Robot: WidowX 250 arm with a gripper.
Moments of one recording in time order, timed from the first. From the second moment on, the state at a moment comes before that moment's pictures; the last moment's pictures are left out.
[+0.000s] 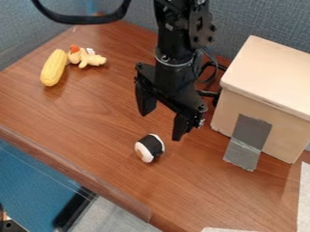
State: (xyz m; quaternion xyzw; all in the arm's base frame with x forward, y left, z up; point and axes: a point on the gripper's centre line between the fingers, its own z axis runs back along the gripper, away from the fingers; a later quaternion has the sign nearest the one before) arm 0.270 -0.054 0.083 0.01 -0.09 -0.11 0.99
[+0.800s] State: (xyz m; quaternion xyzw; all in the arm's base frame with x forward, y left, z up) arm 0.259 0.085 0.076 0.02 -0.09 0.08 0.99
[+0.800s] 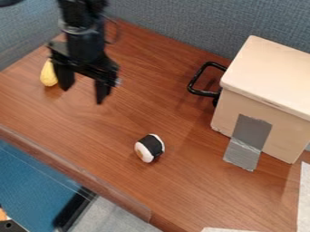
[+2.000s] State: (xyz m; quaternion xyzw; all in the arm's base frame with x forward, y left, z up) arm 0.298 0.228 0.045 0.03 -0.13 0.18 0.97
